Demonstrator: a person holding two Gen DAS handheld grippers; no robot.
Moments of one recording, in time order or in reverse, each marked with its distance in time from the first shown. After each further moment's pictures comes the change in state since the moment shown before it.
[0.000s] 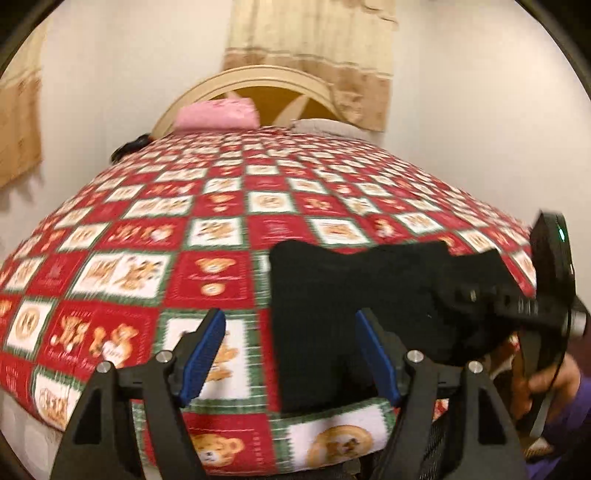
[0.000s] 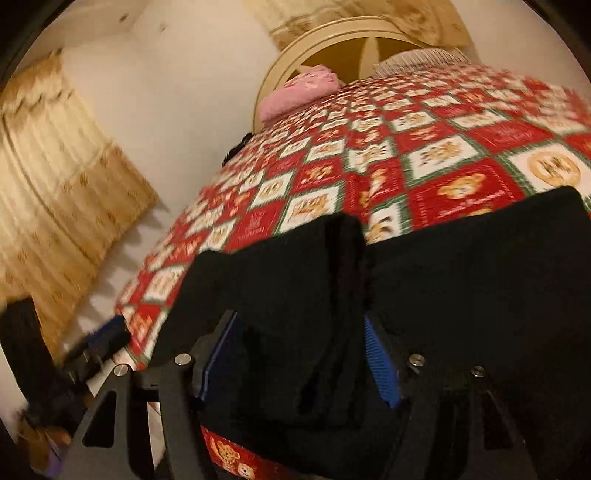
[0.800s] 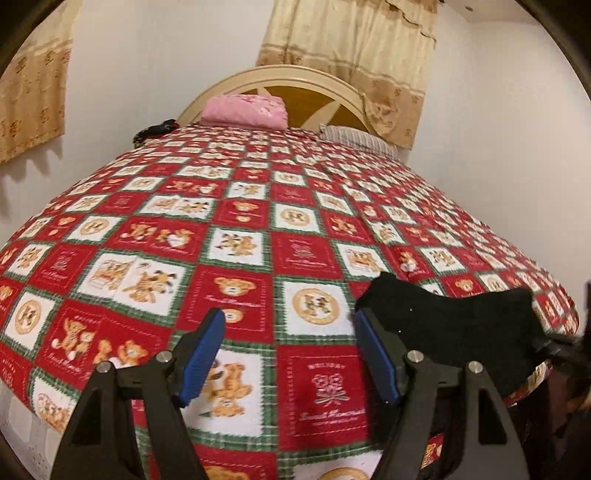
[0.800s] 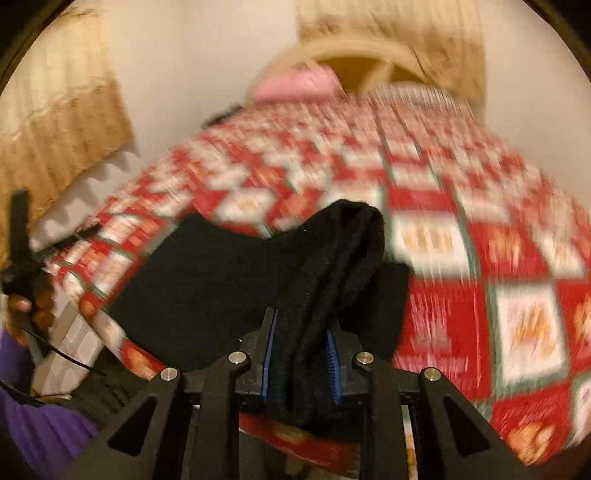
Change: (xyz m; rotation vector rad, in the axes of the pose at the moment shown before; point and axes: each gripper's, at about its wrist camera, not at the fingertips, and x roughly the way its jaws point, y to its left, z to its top) left arm 0.016 0.013 0.027 -0.111 0.004 0.027; right arm -0.083 -0.061 0.010 -0.228 0.105 -0.240
